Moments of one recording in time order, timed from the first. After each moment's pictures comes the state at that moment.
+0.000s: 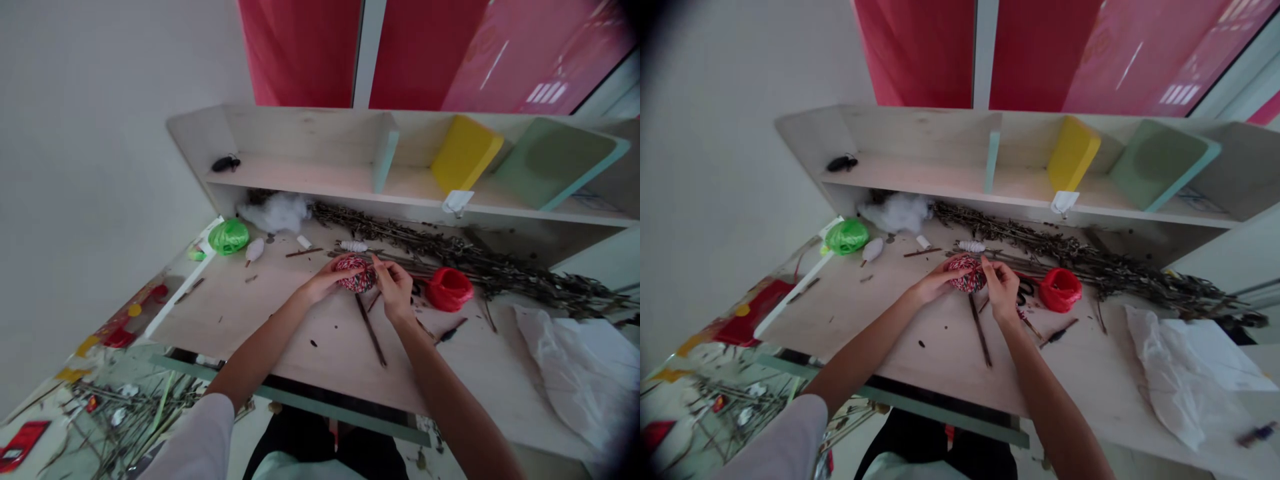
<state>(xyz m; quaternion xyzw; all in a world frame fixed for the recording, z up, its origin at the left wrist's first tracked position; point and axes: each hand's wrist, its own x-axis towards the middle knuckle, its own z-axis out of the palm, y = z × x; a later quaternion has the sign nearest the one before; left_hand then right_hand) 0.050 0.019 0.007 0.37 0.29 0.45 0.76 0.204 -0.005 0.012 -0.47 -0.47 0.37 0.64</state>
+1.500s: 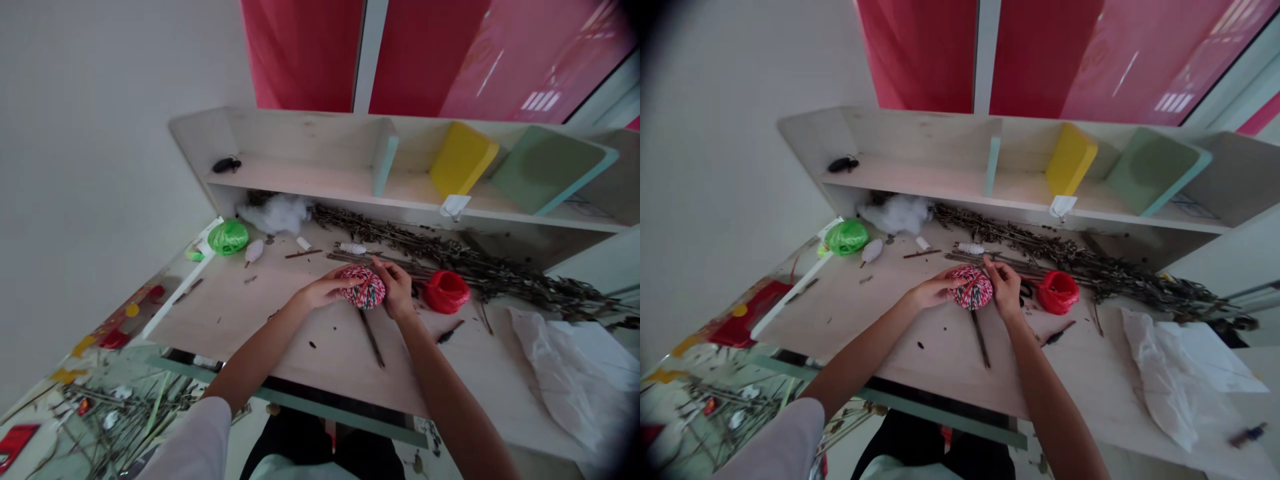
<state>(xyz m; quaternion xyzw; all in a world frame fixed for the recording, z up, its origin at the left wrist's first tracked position) 0.046 0.004 0.019 0.39 0.26 0.36 0.81 0.219 0.008 -0.002 -0.49 -0.44 0.43 0.61</state>
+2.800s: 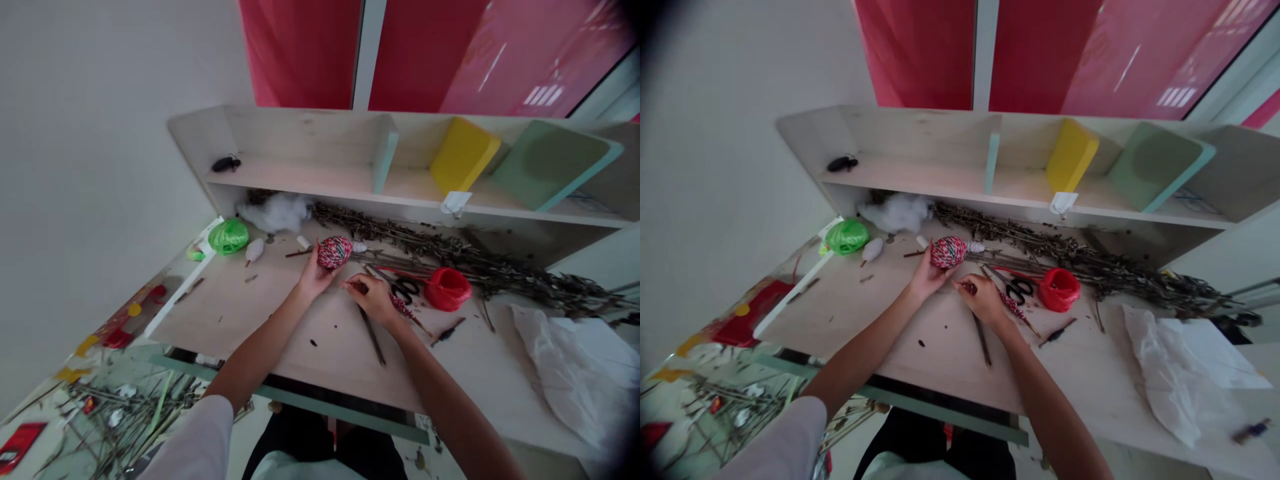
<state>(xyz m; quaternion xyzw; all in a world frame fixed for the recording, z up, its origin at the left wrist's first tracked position) 0.036 0.035 0.006 0.18 0.30 0.55 0.76 0.197 -0.017 -0.001 -0.46 -0.72 0.31 0.42</state>
